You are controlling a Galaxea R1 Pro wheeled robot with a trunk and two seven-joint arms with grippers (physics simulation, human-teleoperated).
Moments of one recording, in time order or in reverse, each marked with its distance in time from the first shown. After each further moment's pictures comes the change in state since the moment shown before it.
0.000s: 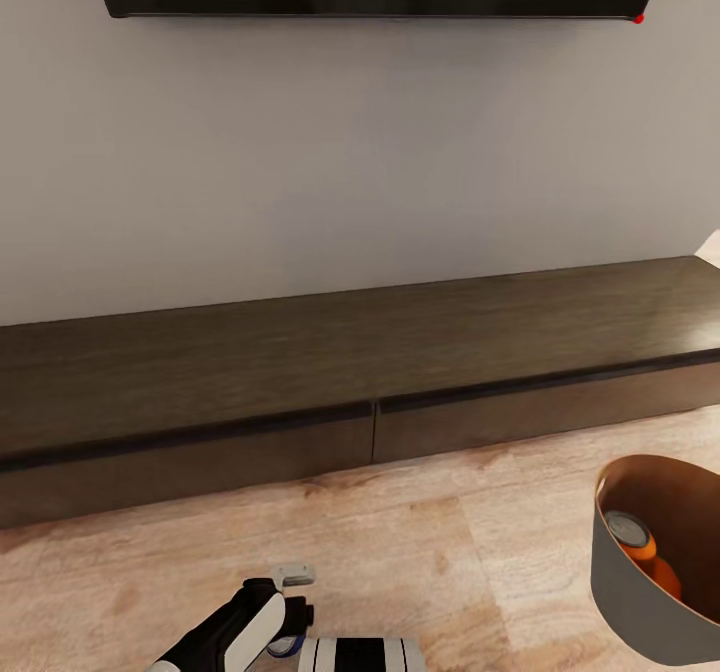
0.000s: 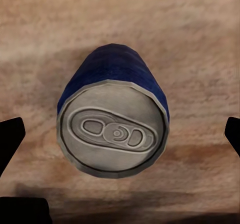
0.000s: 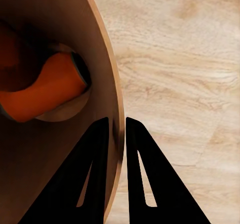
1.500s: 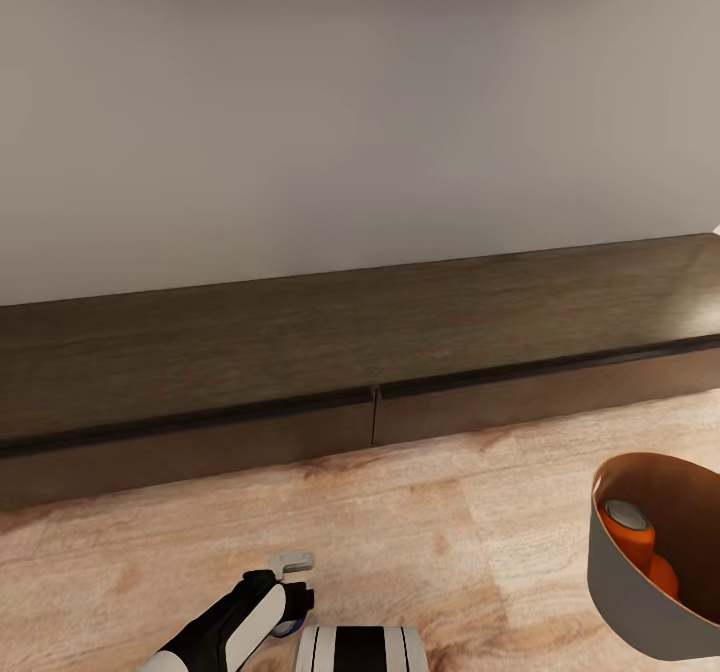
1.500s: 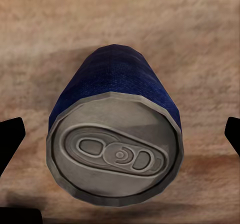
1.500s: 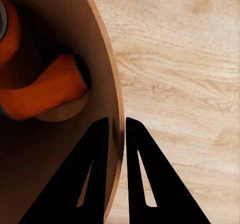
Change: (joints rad) left arm -0.020 0.001 0.000 0.003 0.001 -0.051 -0.003; right arm 0.000 0.001 0.000 -0.028 0.001 0.000 0.000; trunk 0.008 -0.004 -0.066
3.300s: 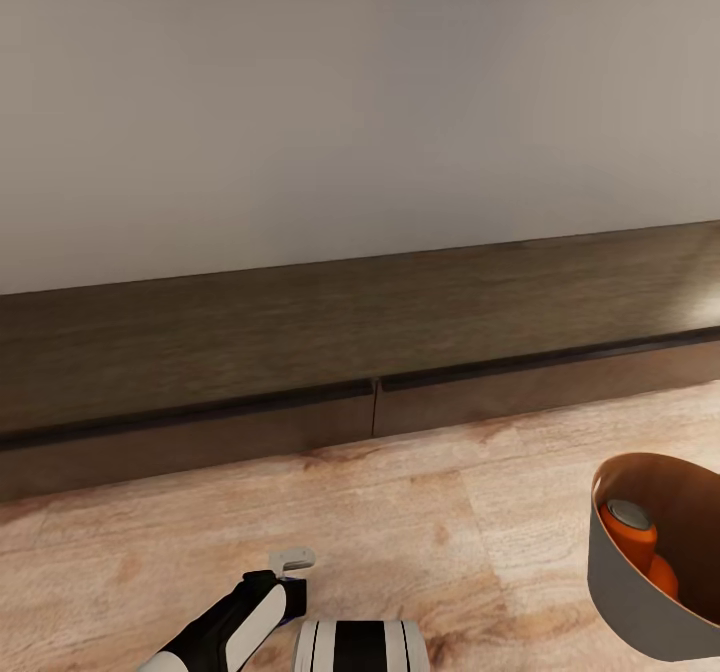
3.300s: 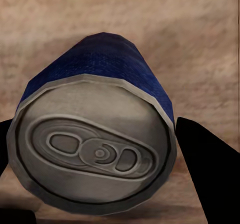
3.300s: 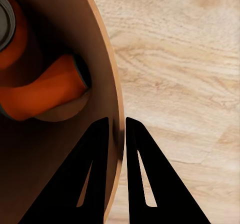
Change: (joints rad) left arm 0.002 -0.001 0.000 -0.004 0.001 -0.028 0.001; right arm 0.000 0.000 0.002 -0.001 0.001 0.000 0.000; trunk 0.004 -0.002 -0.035
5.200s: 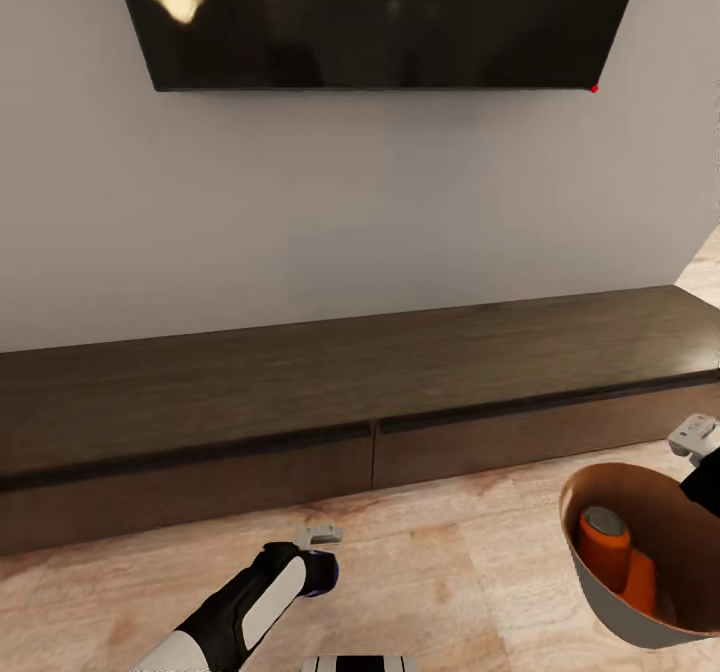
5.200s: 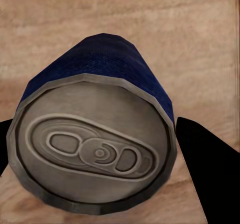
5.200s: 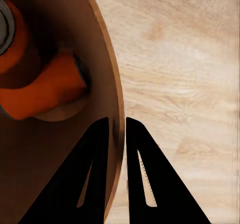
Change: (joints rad) left arm -0.027 -0.031 -0.003 -0.126 -0.005 0.106 -0.045; right arm 0.000 0.234 -0.014 0.010 0.348 0.006 -0.028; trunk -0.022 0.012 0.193
